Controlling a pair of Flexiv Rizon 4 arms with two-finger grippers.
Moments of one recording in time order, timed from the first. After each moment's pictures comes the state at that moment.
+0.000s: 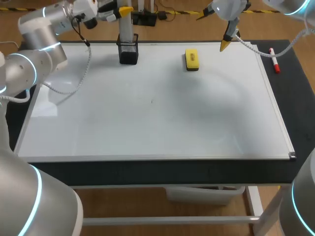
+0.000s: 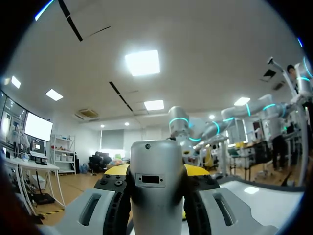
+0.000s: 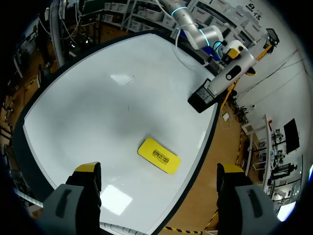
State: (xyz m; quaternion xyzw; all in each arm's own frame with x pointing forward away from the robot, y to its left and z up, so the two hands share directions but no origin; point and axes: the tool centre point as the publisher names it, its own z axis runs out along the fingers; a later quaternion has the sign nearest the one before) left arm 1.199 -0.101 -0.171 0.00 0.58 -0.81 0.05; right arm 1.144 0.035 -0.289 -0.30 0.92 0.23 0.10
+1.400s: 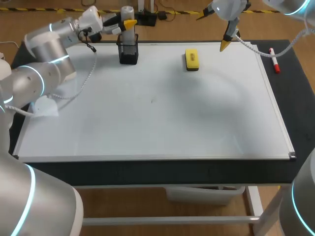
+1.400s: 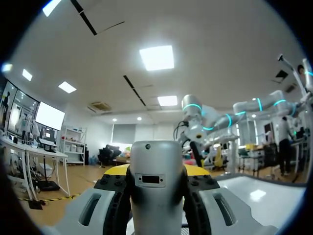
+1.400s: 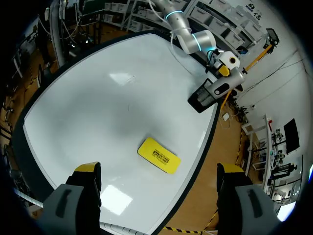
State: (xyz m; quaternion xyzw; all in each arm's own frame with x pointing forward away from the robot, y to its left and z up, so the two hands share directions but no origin) left arm 1.219 -0.106 -0.236 -0.06 0.59 -0.81 0.07; right arm 1.144 0.035 -0.289 -0.30 0.92 0.23 0.10
